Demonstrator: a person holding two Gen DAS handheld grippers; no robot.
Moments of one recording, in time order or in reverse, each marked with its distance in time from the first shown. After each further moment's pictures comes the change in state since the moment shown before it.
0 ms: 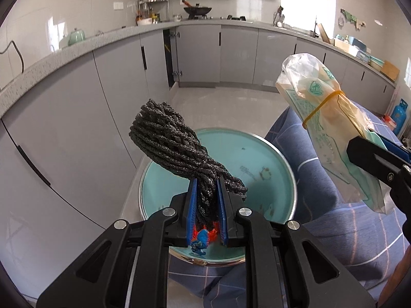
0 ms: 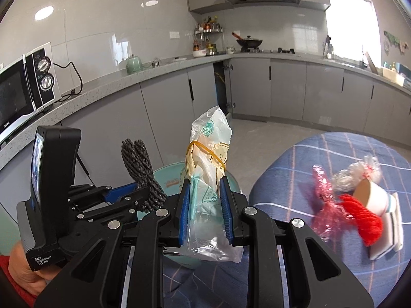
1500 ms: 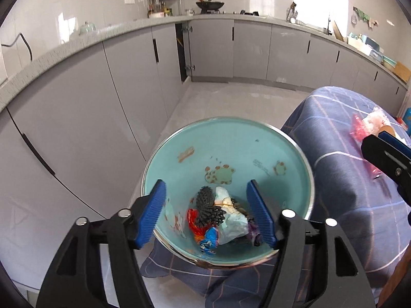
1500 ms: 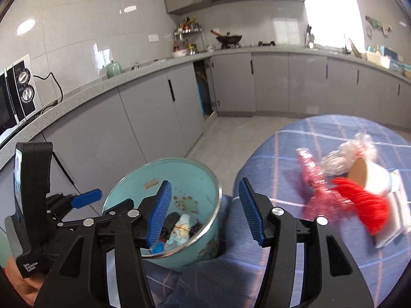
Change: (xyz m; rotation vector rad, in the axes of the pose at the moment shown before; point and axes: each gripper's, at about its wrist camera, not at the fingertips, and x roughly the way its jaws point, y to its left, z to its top) left arm 0.009 -0.007 -0.008 -0.020 0.000 0.080; right arm 0.005 -0.033 -0.017 0.086 -0.032 -0.071
